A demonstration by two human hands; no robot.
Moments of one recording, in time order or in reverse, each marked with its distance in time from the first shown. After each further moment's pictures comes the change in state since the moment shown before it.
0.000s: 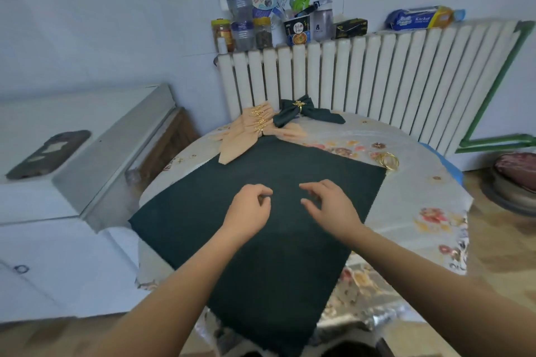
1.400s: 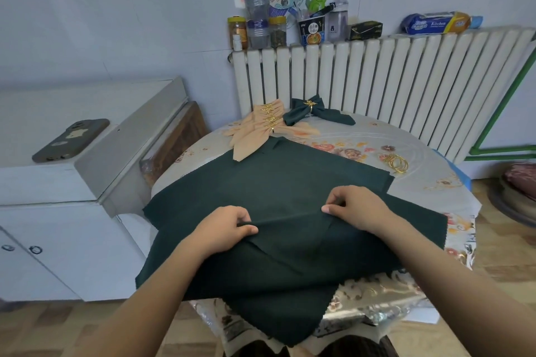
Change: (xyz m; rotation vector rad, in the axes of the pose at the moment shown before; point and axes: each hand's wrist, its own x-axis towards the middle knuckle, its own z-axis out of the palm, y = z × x) left_hand -0.037 -0.050 -0.047 0.290 -0.304 -0.006; right_hand -0.005 -0.004 -0.045 -0.156 -0.363 0.120
